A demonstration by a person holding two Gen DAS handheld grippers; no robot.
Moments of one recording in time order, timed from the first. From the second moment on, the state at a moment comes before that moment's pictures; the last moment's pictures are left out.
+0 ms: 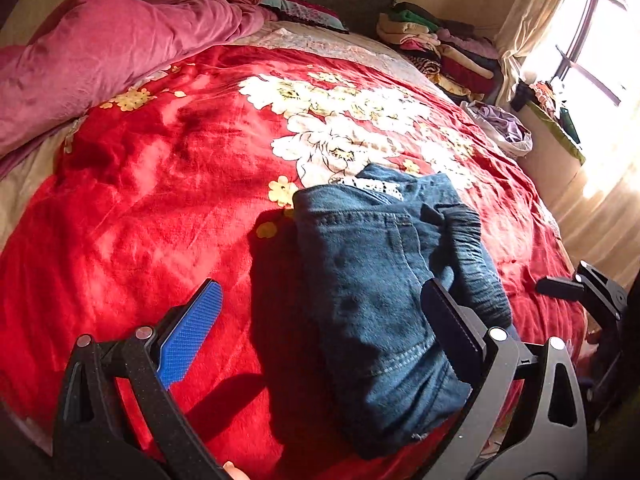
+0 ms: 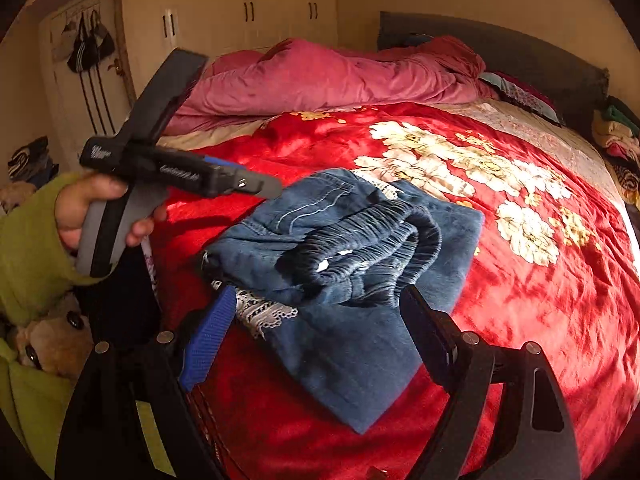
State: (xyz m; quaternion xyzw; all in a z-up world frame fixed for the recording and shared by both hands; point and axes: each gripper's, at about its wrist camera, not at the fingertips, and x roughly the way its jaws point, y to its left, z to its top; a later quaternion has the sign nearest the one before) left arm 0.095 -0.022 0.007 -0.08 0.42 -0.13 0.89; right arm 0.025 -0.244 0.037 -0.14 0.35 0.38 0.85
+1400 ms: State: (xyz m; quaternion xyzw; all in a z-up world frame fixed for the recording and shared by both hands) left arm 0.166 -0.031 -0.025 -0.08 0.48 -0.17 0.86; right arm -0.002 -0.108 -0.009 -0.45 0.27 0.47 0.71
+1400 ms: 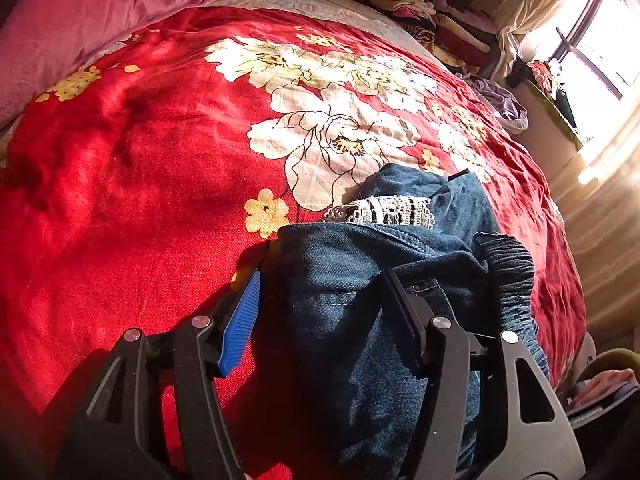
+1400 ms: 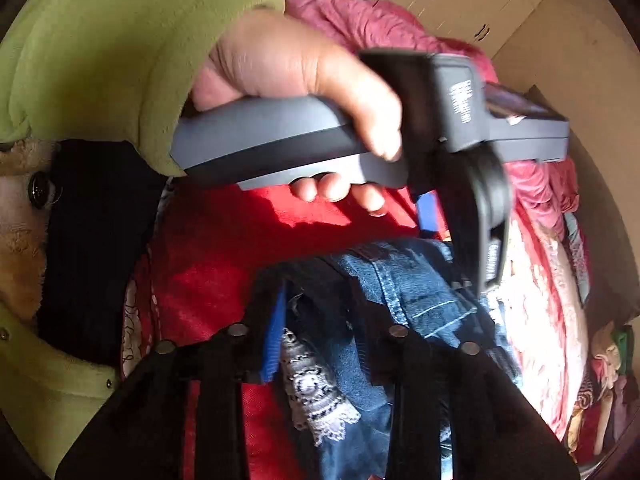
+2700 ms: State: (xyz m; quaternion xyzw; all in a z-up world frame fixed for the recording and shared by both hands) left arm 0.080 -0.050 -0.026 -0.04 0.45 -0.18 0.87; right arm 0.168 -0.166 0.013 -0.25 0.43 0.30 0.81
